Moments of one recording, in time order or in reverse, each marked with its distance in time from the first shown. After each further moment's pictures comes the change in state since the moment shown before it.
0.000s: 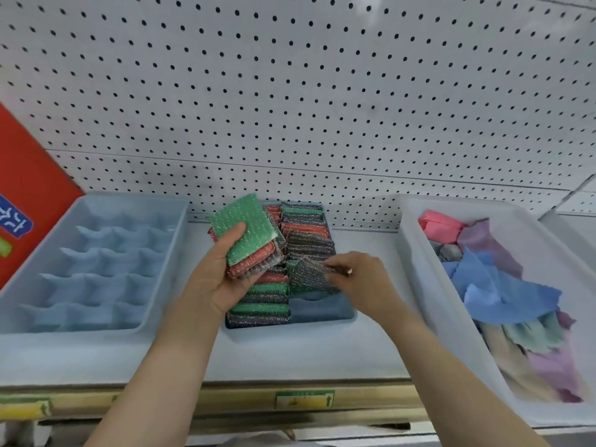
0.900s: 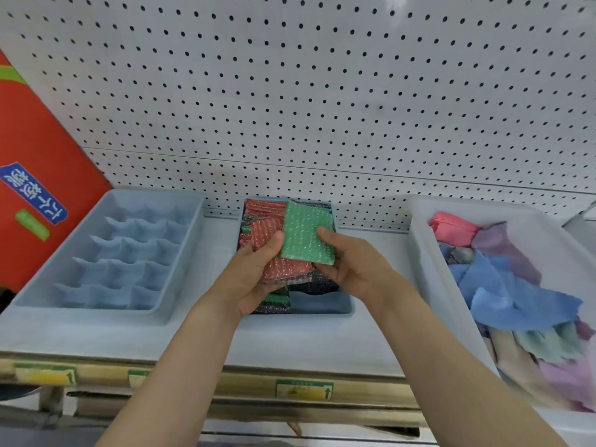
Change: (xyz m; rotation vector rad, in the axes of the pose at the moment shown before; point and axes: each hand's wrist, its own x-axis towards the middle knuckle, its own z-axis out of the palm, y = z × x) left_hand -0.020 -0.028 0.020 0.351 -0.078 0.051; right_hand 0.014 -0.045 -0.010 1.321 -0.231 0.521
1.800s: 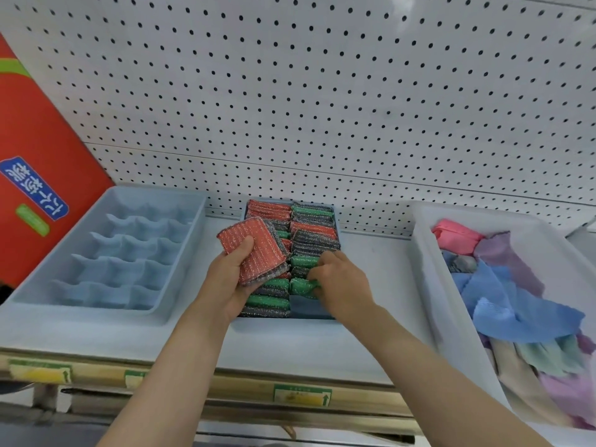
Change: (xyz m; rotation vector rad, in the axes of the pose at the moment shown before) left_hand 0.015 -0.006 -0.031 -0.140 0.279 0.071; right_hand 0.022 0.042 -0.018 -1.989 0.086 -0.597
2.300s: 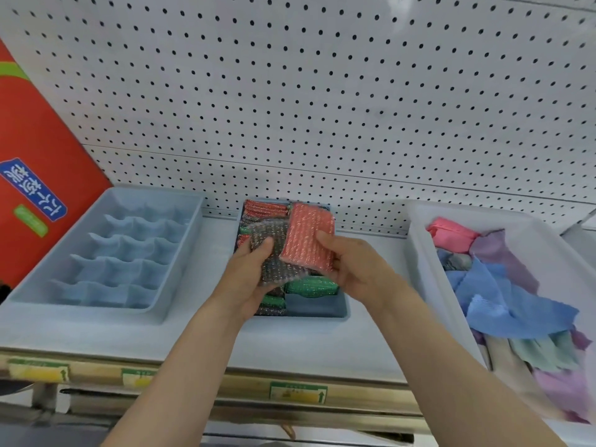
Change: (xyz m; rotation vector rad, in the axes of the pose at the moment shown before) left_hand -0.022 -0.006 0.030 0.147 -0.150 0.040; right_hand -0.002 0.003 -0.060 1.827 -0.084 0.555
